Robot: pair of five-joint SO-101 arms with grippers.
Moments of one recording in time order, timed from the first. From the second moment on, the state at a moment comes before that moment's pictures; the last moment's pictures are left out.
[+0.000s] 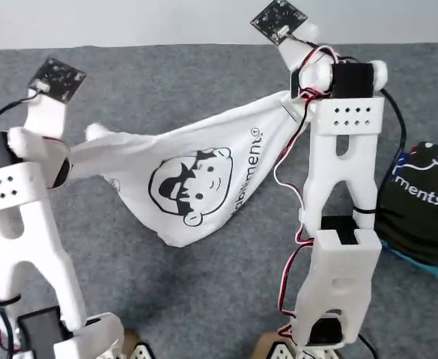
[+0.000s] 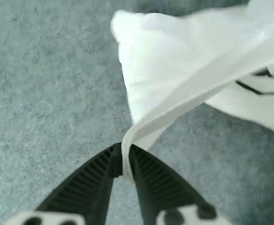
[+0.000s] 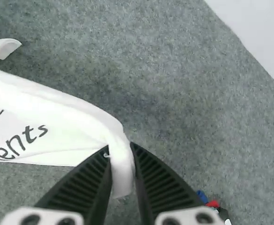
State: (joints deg) left arm -20.9 -13.1 -4.2 98.6 -32.7; right arm -5.1 29.4 -65.3 100.6 38.9
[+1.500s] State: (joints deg) left arm -19.9 -16.0 -94.0 99.4 -29.2; right arm 6.0 -28.1 -67.3 100.7 39.0
